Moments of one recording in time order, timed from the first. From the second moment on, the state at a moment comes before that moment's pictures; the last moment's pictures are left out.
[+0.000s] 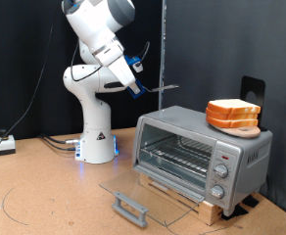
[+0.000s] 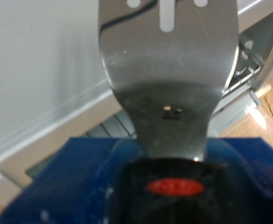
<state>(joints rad) -0.13 -0.84 -0.07 -2.79 0.59 1.98 -0.96</state>
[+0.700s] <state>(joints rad) -0.15 -0.71 0.04 -2.75 0.51 2.09 -0.92</state>
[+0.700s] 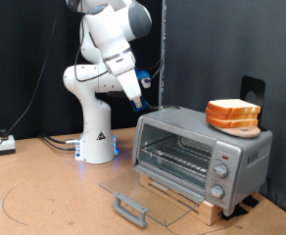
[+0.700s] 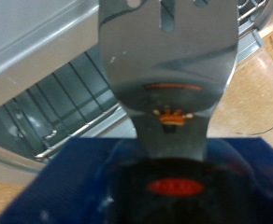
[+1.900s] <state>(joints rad) -0.10 -0.49 0.22 -2.60 0.61 2.27 -0.81</state>
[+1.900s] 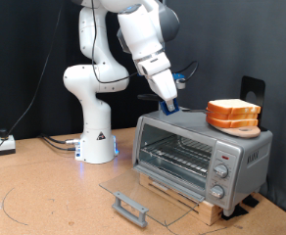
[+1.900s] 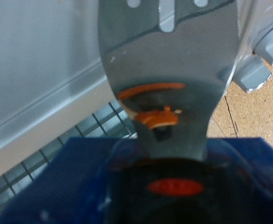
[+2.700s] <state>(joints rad) -0.08 -0.49 0.25 -2.58 0.66 2.23 -0.82</state>
